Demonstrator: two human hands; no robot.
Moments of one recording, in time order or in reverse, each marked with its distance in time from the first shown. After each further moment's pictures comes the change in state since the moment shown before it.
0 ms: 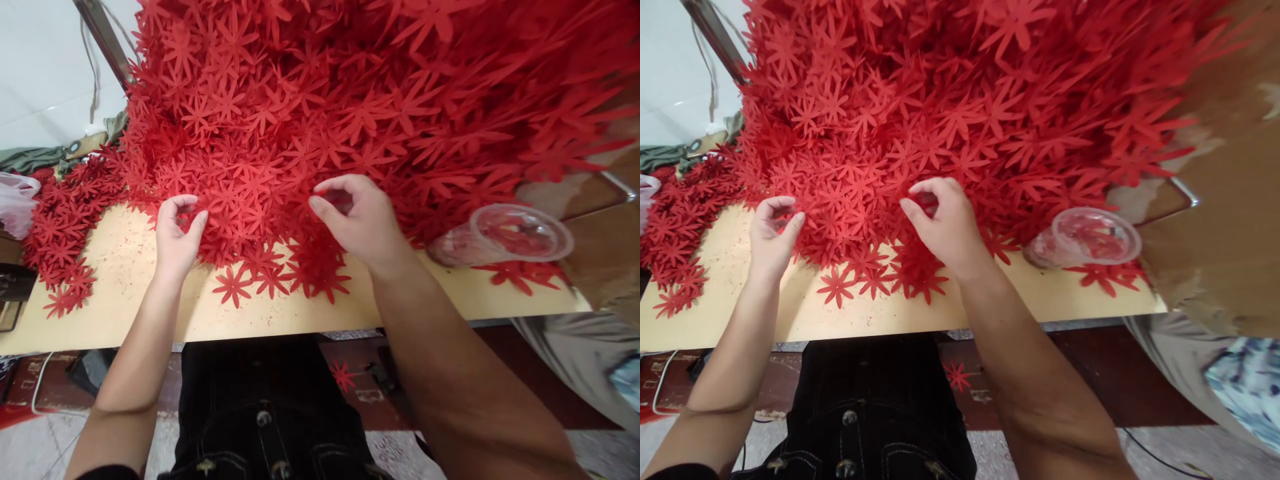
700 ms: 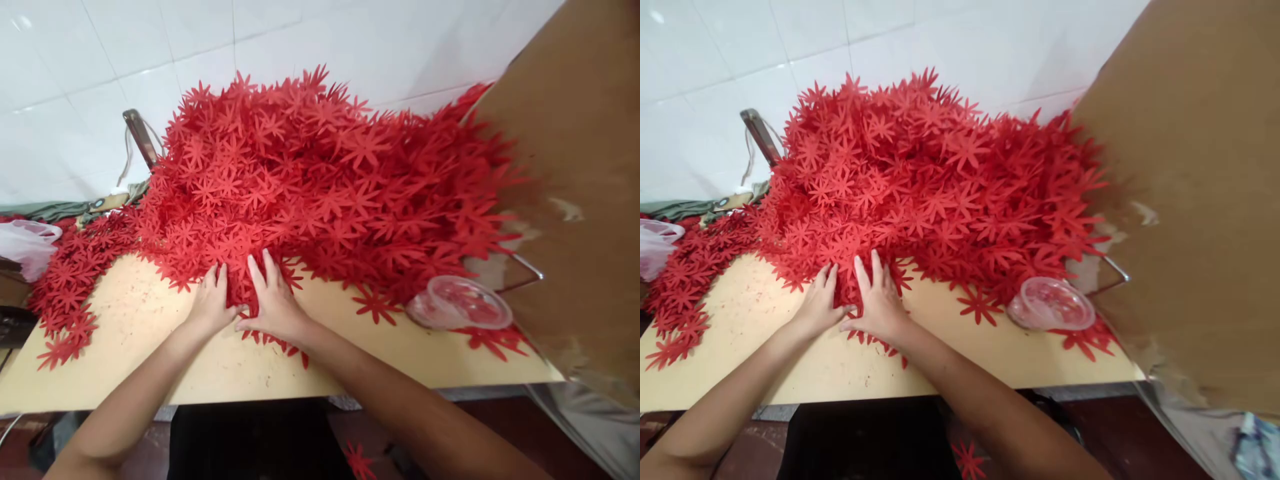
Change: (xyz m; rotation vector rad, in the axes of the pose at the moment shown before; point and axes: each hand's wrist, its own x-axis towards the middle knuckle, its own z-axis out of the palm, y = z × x) left_hand -0.023 -0.004 0.031 0.660 -0.610 -0.077; right_hand -0.026 -0.040 0.065 -0.370 -0.633 -0.006
